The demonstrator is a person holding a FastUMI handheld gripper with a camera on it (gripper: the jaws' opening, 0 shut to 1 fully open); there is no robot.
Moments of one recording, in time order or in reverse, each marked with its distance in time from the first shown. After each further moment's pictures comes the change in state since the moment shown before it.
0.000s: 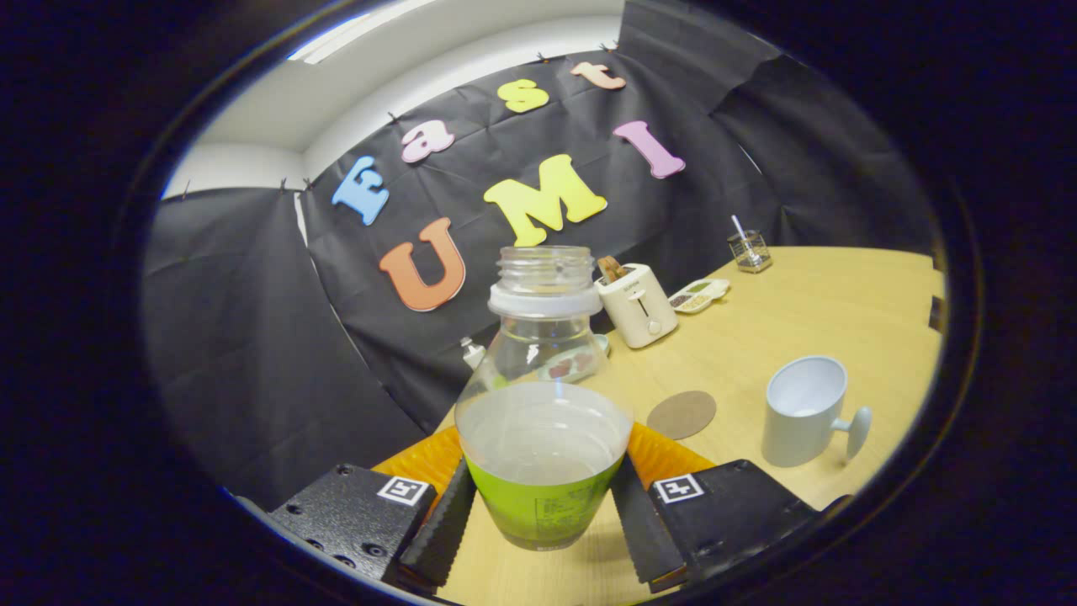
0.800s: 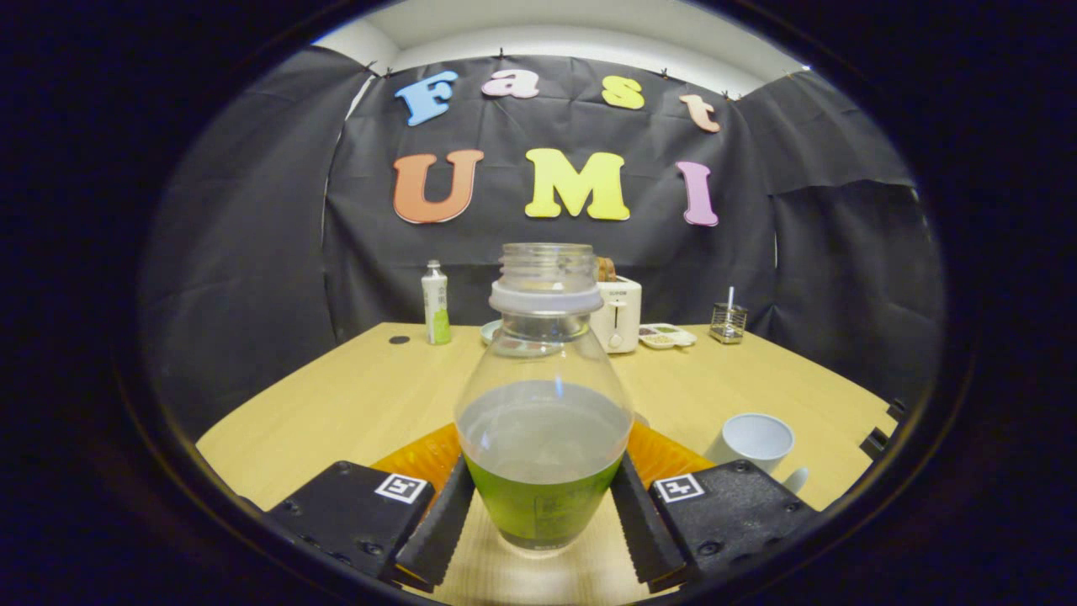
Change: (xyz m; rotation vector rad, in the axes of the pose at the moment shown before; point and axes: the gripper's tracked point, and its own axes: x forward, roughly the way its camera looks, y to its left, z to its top) arm 0.016 -0.028 -0.036 -0.522 0.034 -0.249
